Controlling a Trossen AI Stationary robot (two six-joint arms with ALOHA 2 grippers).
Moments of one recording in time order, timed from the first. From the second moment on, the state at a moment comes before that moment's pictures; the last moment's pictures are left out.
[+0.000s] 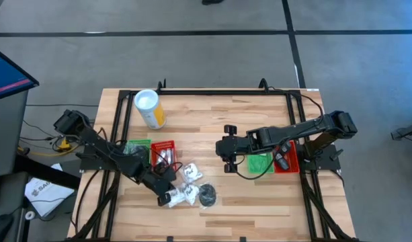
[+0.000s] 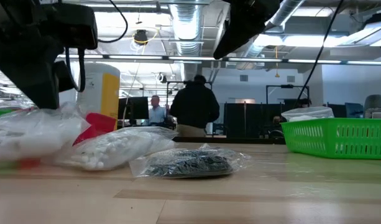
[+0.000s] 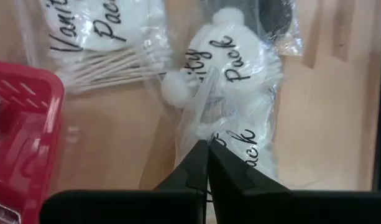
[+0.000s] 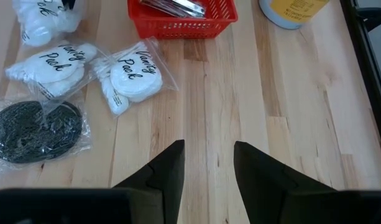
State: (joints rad) left arm -0.55 1.44 0.70 -0.26 -0.20 -0.85; right arm 0.18 1.59 1.25 -0.55 0.29 -0.01
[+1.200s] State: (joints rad) left arm -0.41 1.39 0.95 -0.32 -0.69 -0.31; right arm 0.18 1.59 1.25 -0.39 0.18 0.04
